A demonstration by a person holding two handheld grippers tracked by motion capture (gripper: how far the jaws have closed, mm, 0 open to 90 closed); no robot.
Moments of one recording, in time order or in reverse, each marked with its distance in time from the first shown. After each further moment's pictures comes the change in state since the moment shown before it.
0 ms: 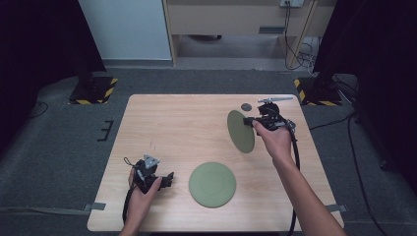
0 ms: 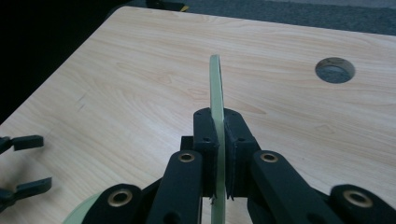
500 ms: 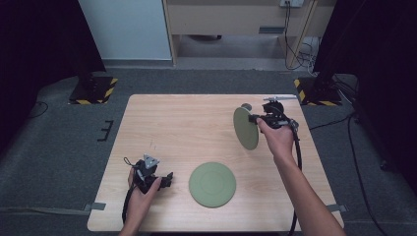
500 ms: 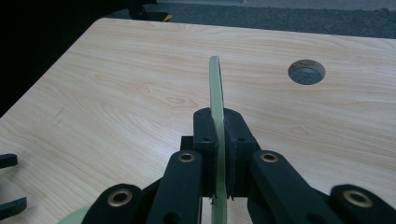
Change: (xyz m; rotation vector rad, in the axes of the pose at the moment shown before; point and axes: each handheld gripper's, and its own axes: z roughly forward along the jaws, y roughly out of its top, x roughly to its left) left arm 0.000 0.000 0.000 0.011 0.028 0.018; right arm -0.018 -0.001 0.002 -0.032 -0.055 0.043
